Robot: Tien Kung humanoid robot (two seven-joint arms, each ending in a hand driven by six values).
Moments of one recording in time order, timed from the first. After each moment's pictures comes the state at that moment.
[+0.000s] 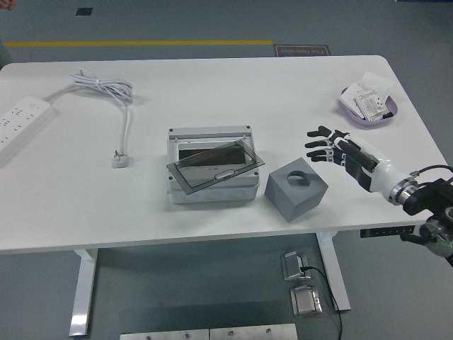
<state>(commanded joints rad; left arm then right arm) -0.15 0.24 -0.17 -0.18 0.38 -0.06 0.15 0.18 -0.56 1.15 1.46 -0.84 0.02 -0.03</state>
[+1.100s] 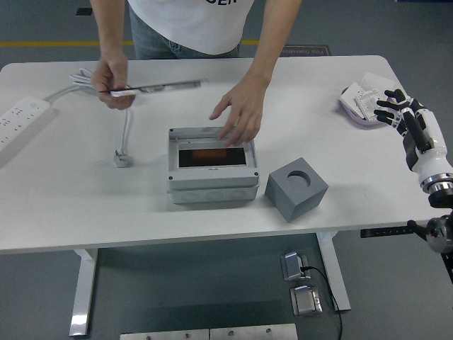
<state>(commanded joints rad) -0.16 0.26 -0.23 -0.18 0.45 -0.06 0.16 0.11 -0.36 1.42 1.36 -0.98 -0.14 0.17</state>
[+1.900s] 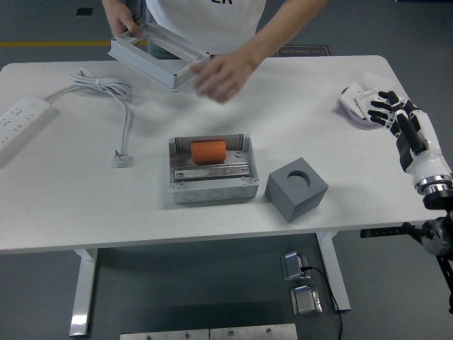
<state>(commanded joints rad) -0.17 0.27 -0.26 -0.18 0.48 -0.06 0.16 0.11 -0.35 1.41 1.37 -0.96 -0.14 0.18</state>
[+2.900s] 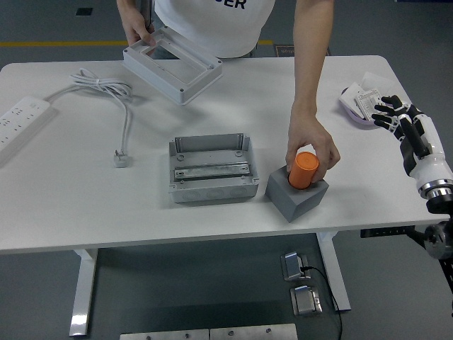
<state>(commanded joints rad) -0.16 0.25 -0.18 -0.18 0.37 -0.06 0.14 0.09 -0.35 1.42 1.37 -0.96 -0.14 0.19</state>
